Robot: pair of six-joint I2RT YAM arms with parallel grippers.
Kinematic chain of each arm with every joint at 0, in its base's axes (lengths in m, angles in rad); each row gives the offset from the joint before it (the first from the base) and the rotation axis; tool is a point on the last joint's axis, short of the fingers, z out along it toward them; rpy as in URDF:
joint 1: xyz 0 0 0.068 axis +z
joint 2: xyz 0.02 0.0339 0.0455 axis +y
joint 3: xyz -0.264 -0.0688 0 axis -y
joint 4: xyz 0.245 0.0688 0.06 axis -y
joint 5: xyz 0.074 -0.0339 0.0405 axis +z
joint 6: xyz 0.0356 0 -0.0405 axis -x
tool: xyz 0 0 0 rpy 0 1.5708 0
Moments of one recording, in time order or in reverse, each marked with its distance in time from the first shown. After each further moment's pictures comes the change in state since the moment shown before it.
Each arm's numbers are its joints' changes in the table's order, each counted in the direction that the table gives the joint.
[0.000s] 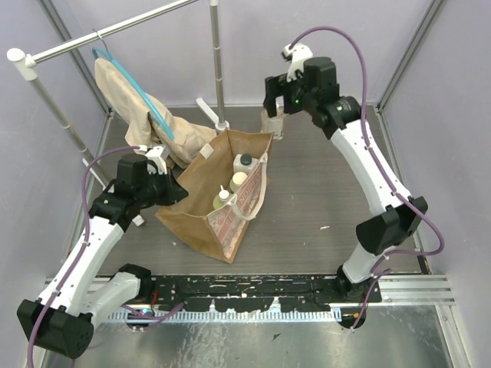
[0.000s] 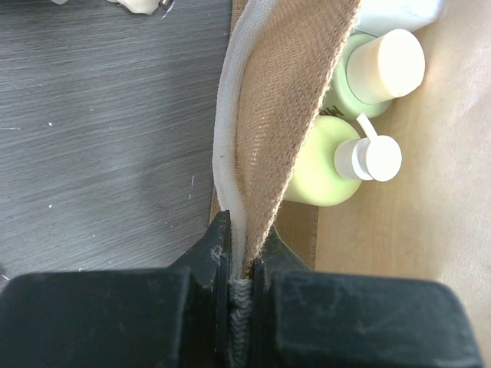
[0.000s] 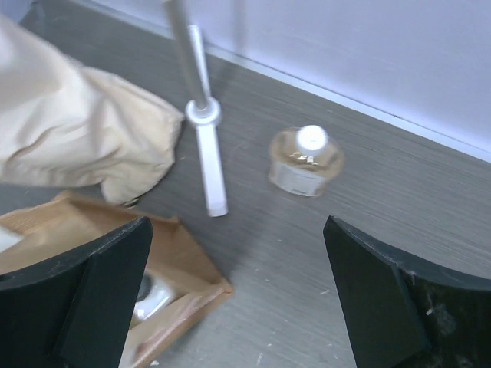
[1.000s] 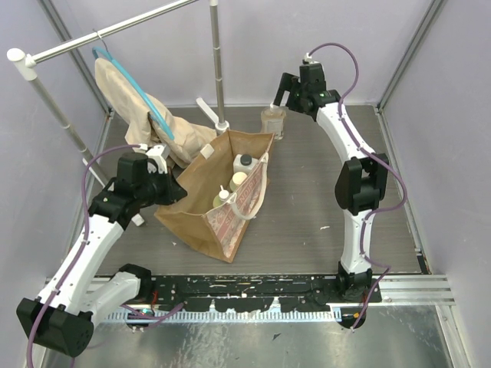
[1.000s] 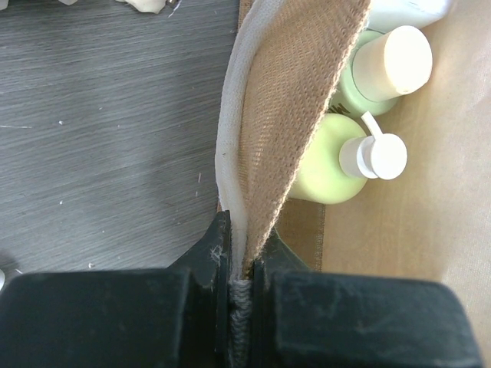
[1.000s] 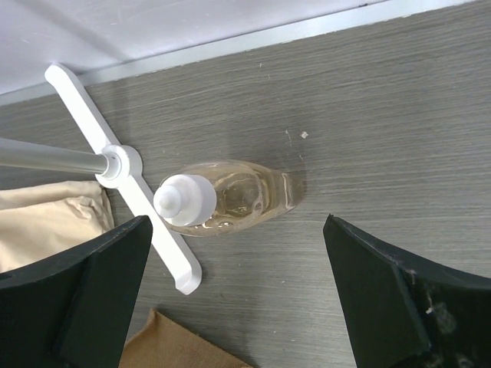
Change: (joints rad) left arm -0.002 0.012 0.029 -0.034 0.019 -0.024; right arm -0.201 0.459 0.177 0.078 -0.076 -0.438
